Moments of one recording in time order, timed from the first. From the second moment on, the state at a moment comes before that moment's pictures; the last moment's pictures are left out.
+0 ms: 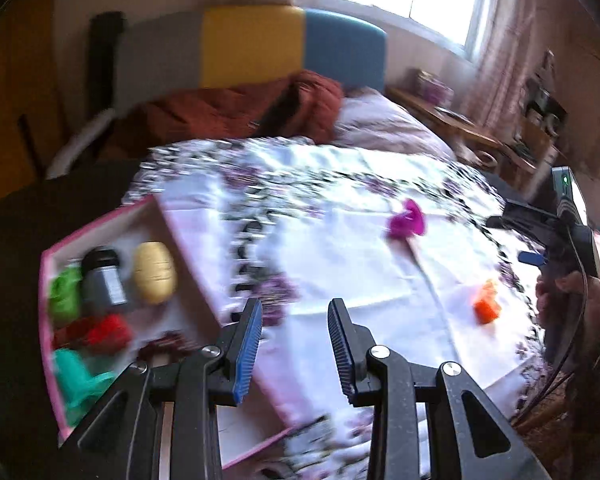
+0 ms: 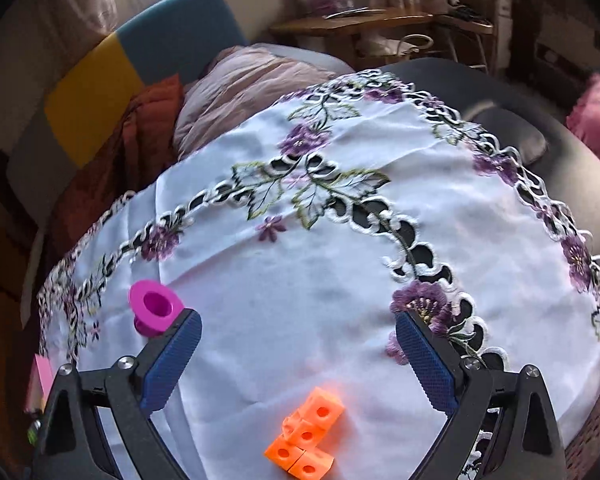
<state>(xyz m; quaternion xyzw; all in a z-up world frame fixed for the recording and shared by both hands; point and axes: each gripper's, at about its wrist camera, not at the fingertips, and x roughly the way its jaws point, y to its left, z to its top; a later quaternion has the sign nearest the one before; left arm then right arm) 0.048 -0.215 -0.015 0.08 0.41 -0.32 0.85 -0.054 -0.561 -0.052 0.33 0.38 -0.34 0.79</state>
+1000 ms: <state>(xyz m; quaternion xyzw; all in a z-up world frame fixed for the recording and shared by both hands) 0.104 -0.455 -0.089 0.32 0.37 -0.49 0.72 -0.061 -0.575 -0.057 0.40 0.36 -0.31 0.78</state>
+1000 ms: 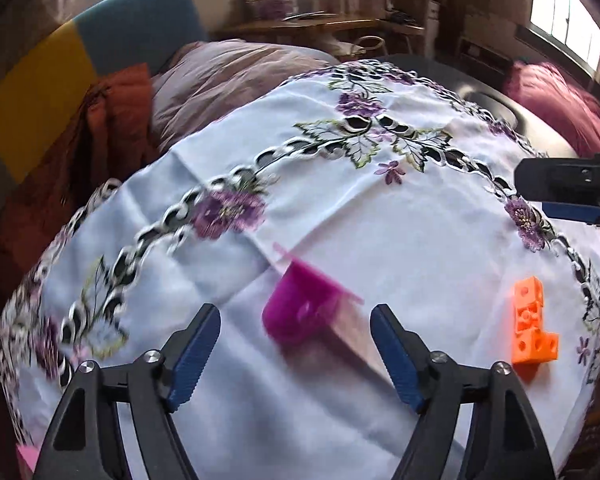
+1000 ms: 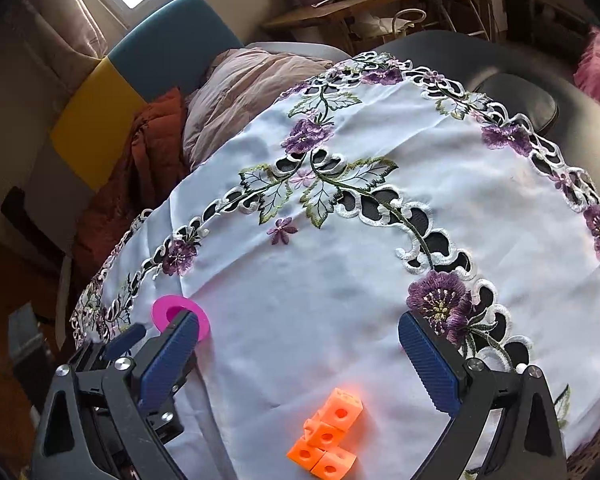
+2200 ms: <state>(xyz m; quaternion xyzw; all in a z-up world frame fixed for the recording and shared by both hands) 0.000 -0.289 -0.088 0.17 0.44 -0.40 0.79 -0.043 -0.559 -0.076 0.38 0.46 -0.26 0.76</state>
